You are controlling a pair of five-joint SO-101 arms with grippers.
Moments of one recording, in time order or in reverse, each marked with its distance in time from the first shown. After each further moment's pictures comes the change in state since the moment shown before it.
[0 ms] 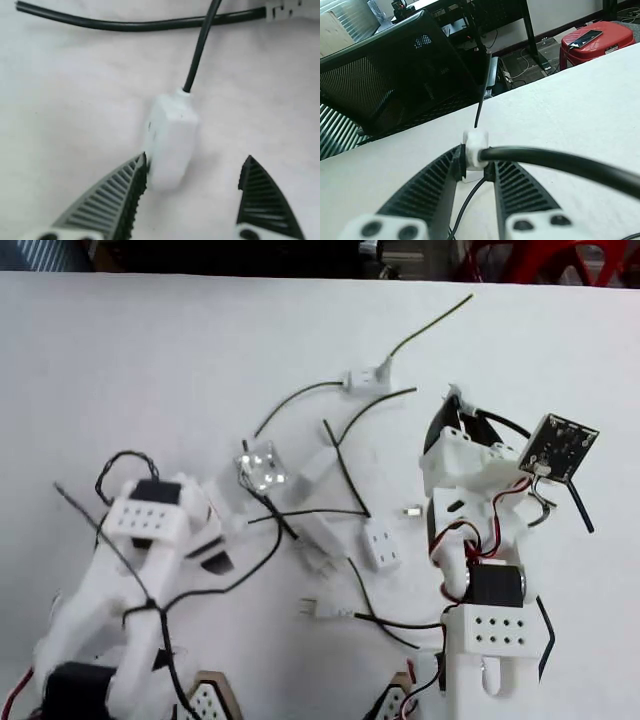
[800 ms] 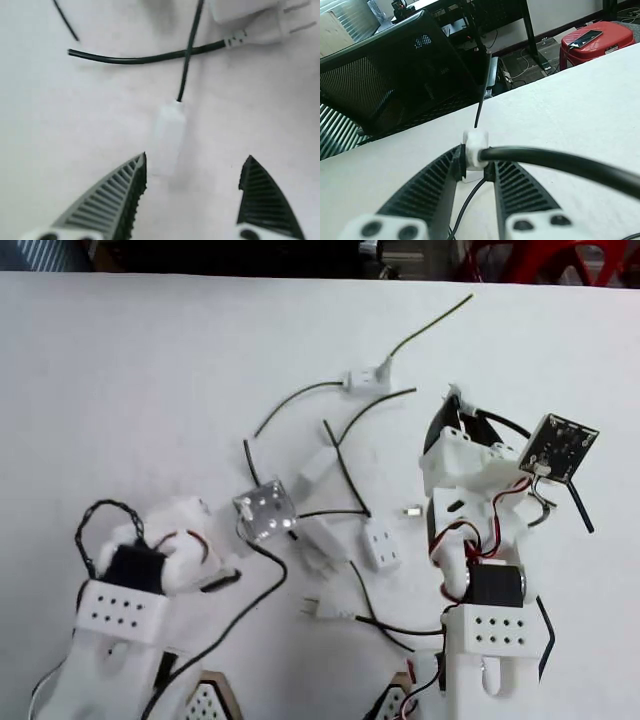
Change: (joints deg) left arm 5.5 -33.7 10.6 7.4 0.0; right arm 0.0 0.0 0.0 0.0 0.0
